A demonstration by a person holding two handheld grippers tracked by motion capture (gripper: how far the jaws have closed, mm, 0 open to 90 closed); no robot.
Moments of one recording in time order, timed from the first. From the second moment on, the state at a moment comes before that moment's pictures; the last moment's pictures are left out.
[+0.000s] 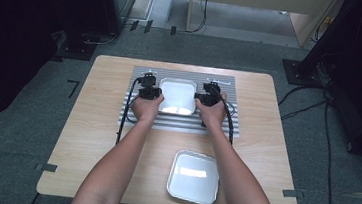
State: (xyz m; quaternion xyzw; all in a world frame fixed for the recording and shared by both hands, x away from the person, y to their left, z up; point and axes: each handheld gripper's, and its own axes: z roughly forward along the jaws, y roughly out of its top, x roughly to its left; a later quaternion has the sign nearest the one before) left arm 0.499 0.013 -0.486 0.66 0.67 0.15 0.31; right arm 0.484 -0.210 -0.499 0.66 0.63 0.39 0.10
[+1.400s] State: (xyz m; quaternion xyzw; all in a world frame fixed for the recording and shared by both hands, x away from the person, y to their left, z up) left arm 0.488 0.006 -0.476 0.67 0.64 0.18 0.33; right arm 0.482 -0.209 -0.489 0.61 0.63 0.45 0.15
